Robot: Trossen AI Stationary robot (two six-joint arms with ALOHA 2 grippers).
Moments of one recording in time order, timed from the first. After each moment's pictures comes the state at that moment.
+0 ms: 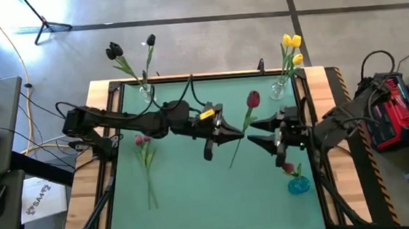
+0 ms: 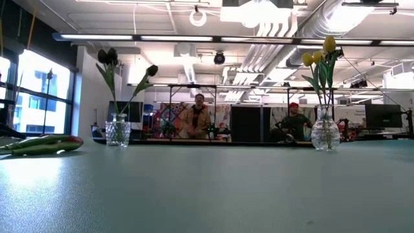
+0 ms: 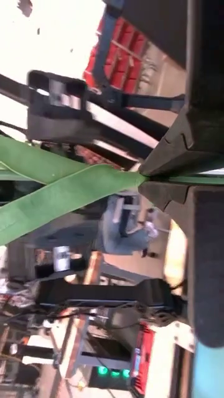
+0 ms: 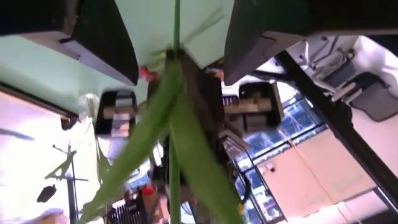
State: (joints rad) left arm -0.08 1.68 1.43 0.34 0.15 -0.35; right arm 0.61 1.18 1.35 -0.38 0.83 0.57
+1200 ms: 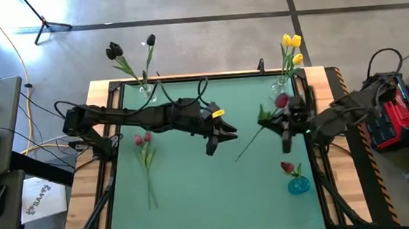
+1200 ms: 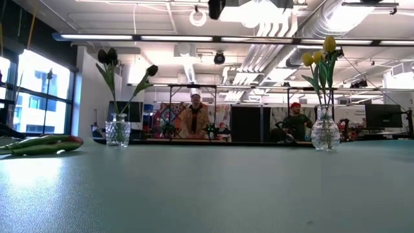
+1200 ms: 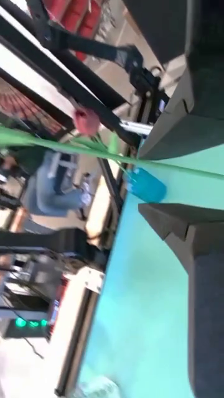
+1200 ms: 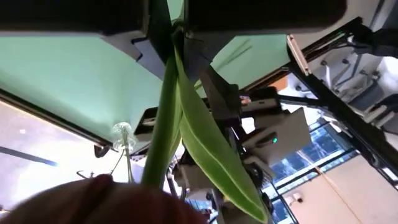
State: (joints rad) left arm -0.03 1.67 1.43 -0.02 0.14 -0.35; right arm 0.54 1.08 1.35 -0.68 0.76 0.68
